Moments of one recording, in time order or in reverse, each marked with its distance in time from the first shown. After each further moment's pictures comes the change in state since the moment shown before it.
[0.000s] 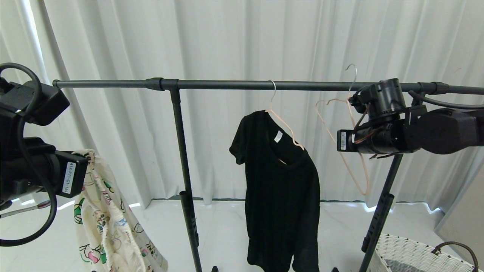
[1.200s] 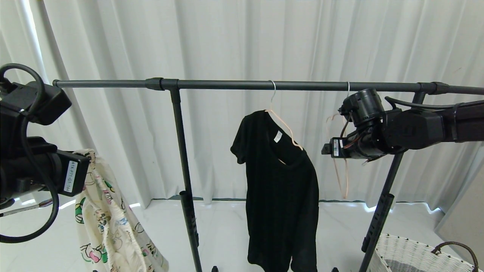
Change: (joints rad) left arm 0.013 0.014 -0.004 0.000 0.000 -0.001; right arm -0.008 0.122 -0.135 0.150 -0.022 0.042
